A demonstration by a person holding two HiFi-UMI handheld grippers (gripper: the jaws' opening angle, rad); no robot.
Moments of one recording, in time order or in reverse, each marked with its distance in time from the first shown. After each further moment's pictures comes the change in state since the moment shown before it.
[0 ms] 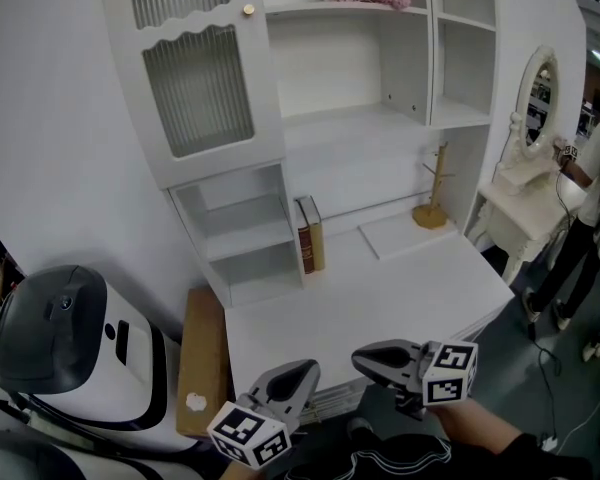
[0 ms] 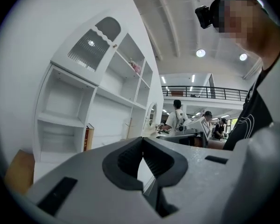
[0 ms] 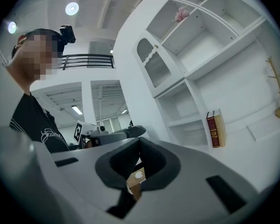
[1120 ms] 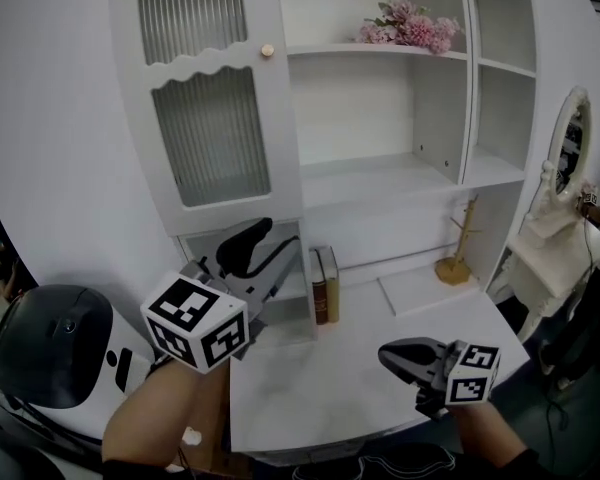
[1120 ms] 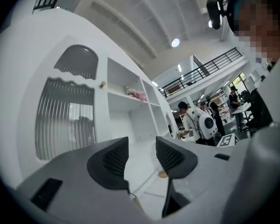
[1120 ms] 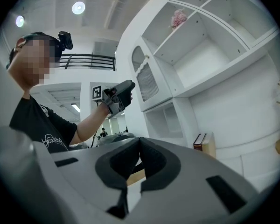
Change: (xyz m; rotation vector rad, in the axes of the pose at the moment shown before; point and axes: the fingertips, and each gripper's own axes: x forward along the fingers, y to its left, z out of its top) left arm 0.103 0.102 0.289 0.464 -0.168 0.118; right arm -0.002 -0.109 0.103 -0.092 -0.031 0.001
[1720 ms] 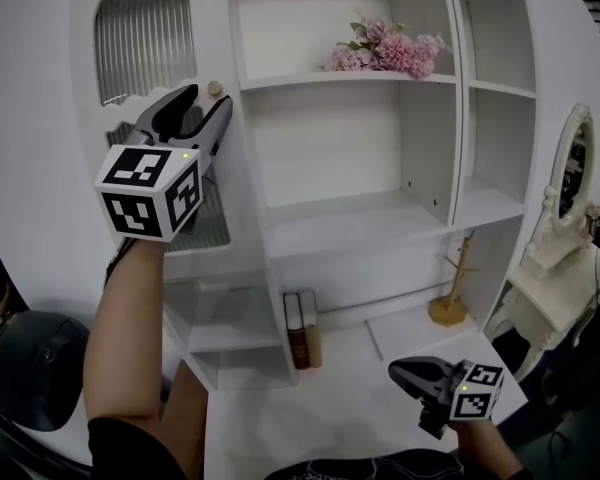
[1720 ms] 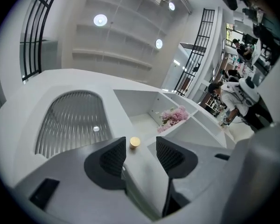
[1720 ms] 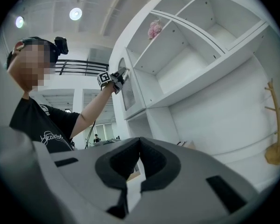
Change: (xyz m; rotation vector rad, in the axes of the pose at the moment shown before) left arm 0.114 0.139 0.179 0.452 -0.228 0.369; right arm -0.041 -0.117 0.029 0.028 -0.079 -0.059
